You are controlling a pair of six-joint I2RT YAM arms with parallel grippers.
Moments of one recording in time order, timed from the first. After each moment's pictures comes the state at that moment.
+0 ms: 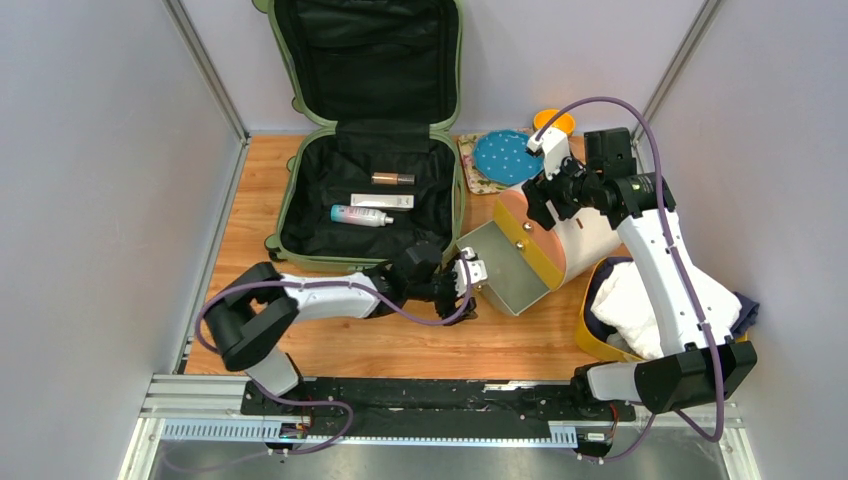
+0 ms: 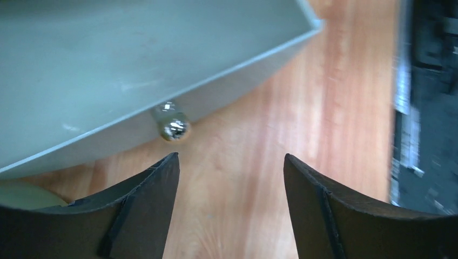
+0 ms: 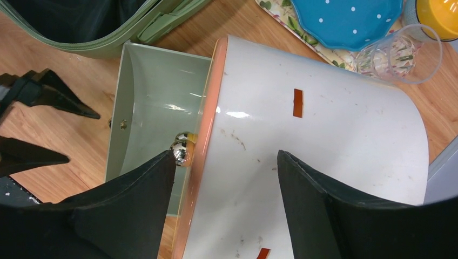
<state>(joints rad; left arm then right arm) -0.98 1.65 0.80 0.33 0.35 0.20 0.18 1.32 1.49 -0.95 -0.34 -0.49</state>
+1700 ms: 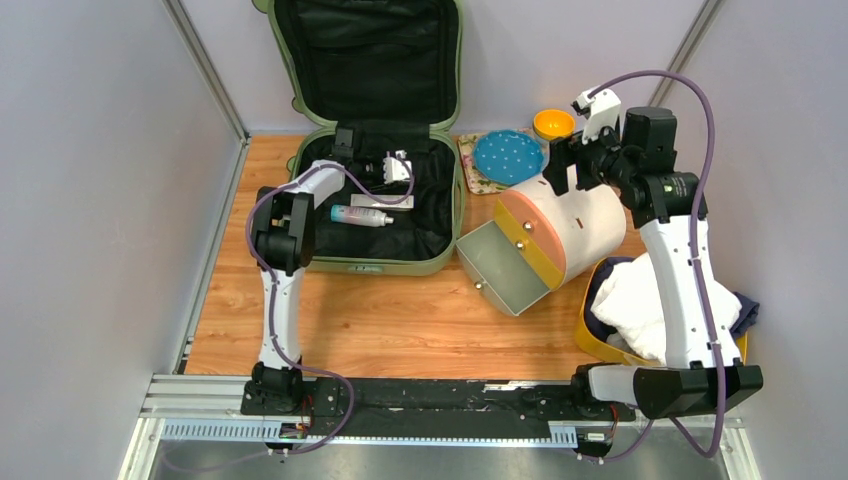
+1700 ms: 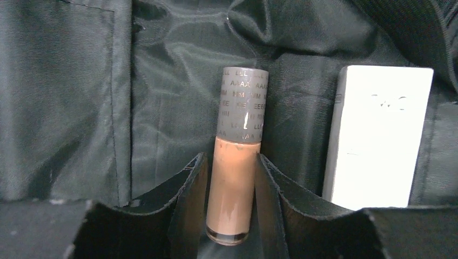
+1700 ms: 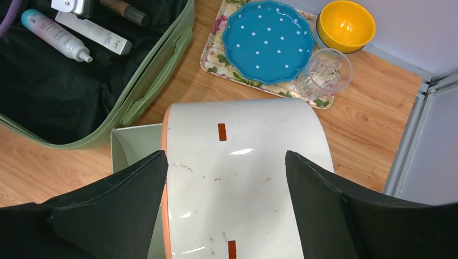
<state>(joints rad) -0.21 2.29 1.77 -0.31 0.65 1.27 0.08 1.29 1.59 -0.80 -0.31 -0.23</state>
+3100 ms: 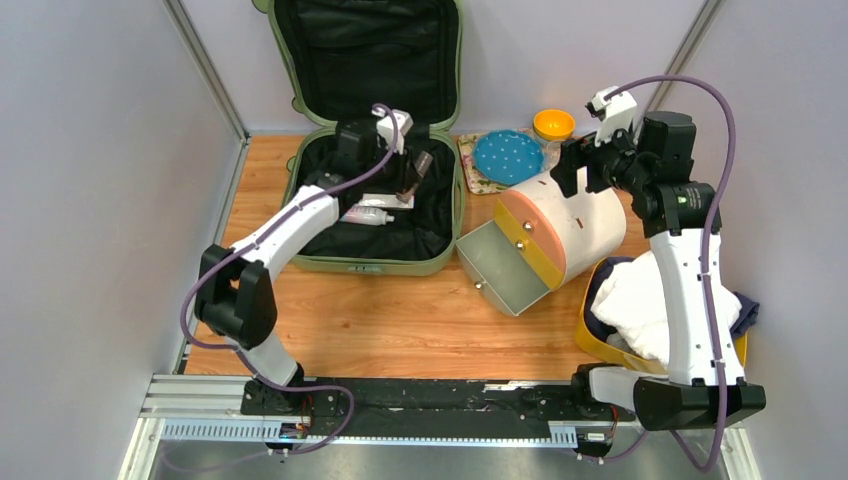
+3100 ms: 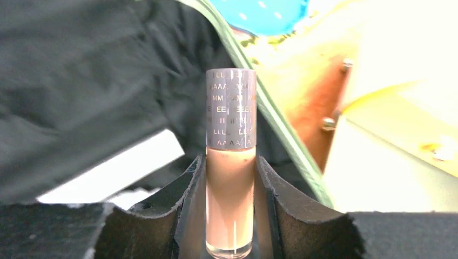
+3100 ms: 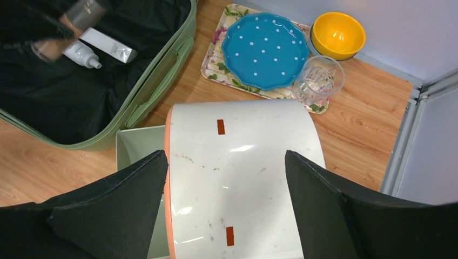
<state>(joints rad) -0.41 1.70 1.43 -0.20 0.30 -0.05 0.04 1.23 1.58 -0.81 -0.35 -0.23</state>
